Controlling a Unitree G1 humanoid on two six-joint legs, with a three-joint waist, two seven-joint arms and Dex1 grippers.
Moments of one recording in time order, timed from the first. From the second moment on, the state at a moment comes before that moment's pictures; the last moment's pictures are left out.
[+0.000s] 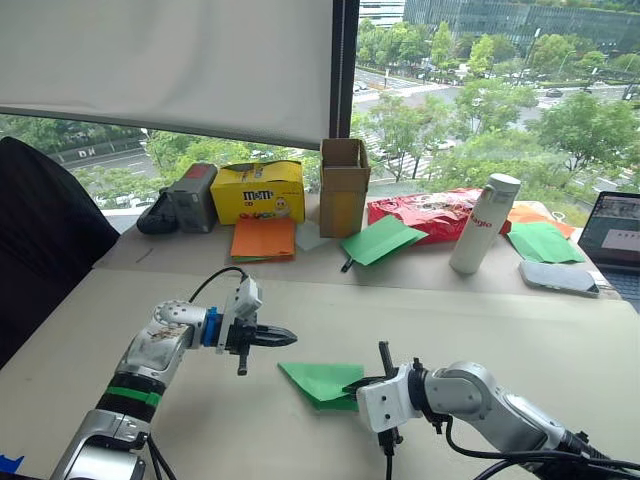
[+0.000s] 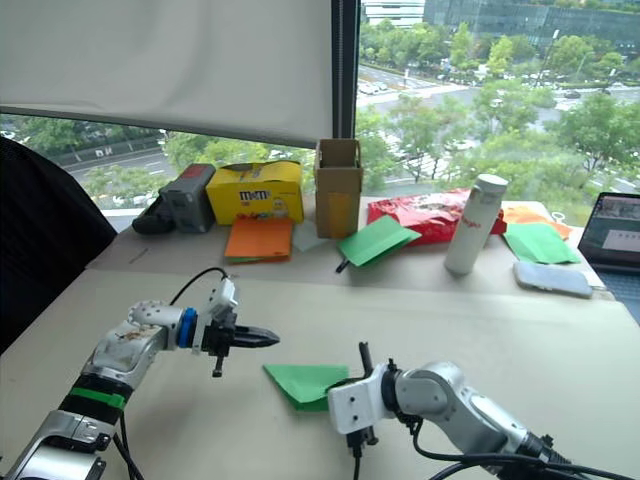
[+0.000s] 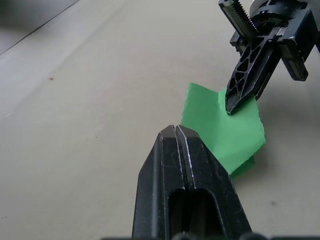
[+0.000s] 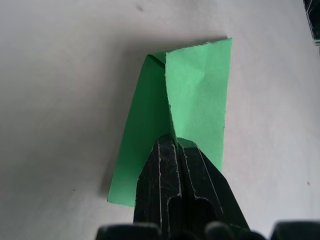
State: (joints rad) left arm -0.49 0.57 -0.16 0.21 -0.30 0.38 -1.34; right arm -0.29 -0.77 0.61 -0.30 -0.25 -0.06 0.76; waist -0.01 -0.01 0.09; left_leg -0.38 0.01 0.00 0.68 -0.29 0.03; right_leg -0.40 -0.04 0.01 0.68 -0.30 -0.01
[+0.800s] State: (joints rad) left arm -0.36 0.55 -0.27 0.15 -0.23 0.33 -1.26; right arm -0.24 -0.70 0.53 -0.35 -0.26 0.03 0.91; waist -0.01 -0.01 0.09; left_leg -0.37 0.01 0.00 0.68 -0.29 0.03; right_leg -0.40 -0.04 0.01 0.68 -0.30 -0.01
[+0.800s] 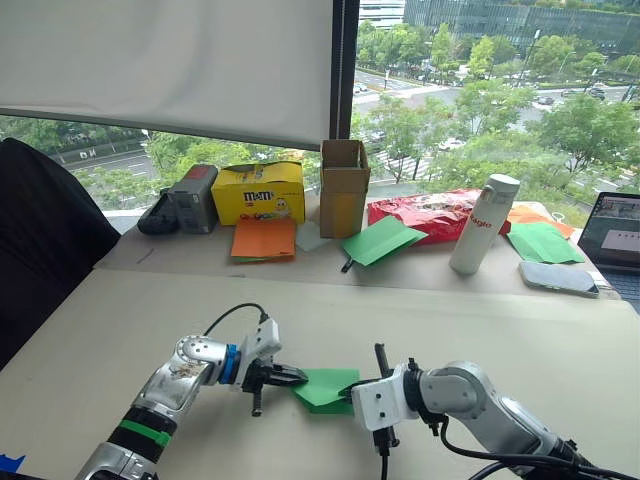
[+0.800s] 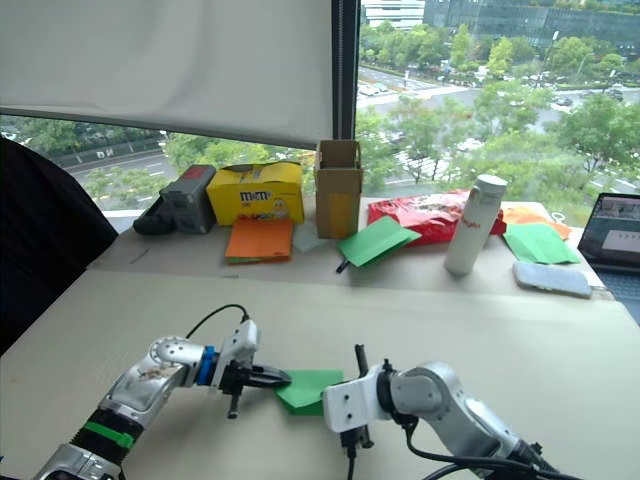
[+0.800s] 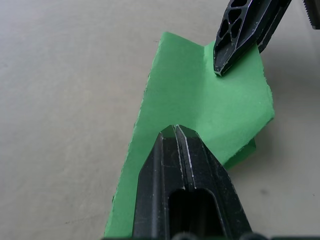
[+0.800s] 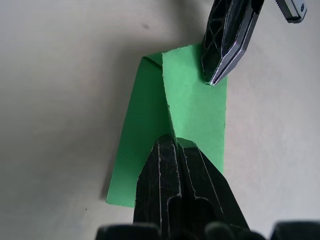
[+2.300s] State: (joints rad) left arm -0.46 0.50 -0.35 0.39 -0.19 0.07 -1.41; right arm 0.10 -0.58 0.22 -0.48 0.29 0.44 0.91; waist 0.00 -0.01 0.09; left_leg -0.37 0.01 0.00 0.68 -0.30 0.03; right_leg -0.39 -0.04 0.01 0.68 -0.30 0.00
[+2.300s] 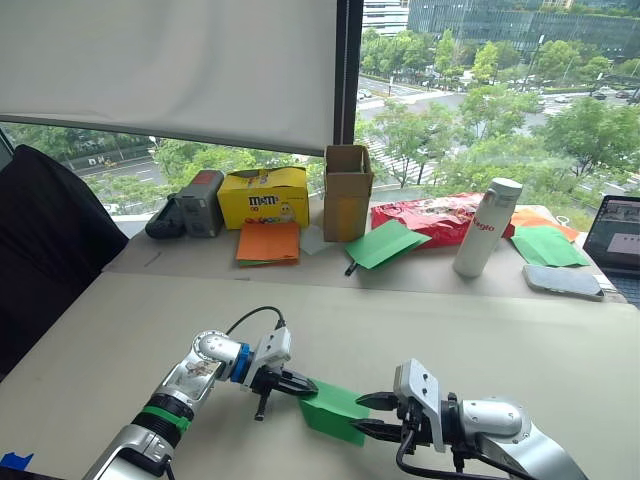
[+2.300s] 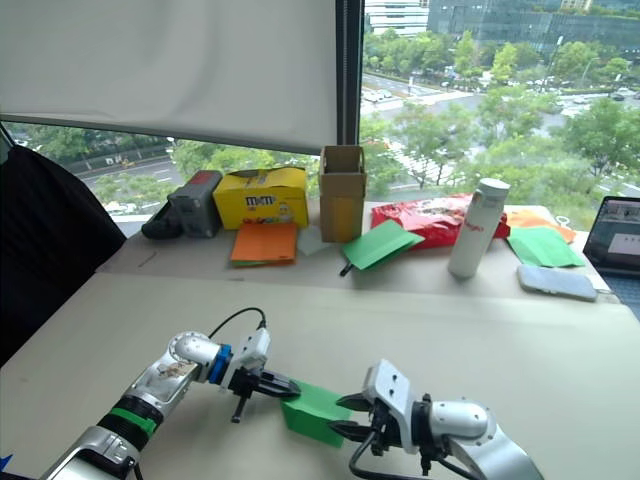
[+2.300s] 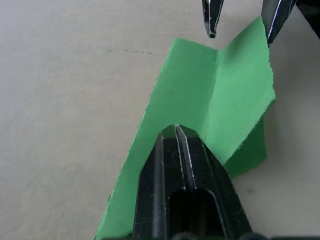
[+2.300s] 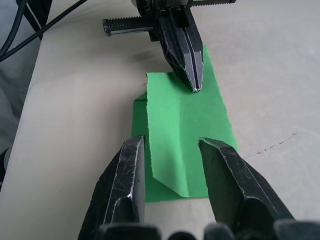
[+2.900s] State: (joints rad) left arm -0.50 0.51 -0.36 0.44 -0.15 -0.02 -1.41; right arm 0.06 -0.54 0.21 -0.32 0.35 0.43 0.93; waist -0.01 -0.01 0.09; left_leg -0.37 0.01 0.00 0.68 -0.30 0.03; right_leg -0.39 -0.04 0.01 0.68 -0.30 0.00
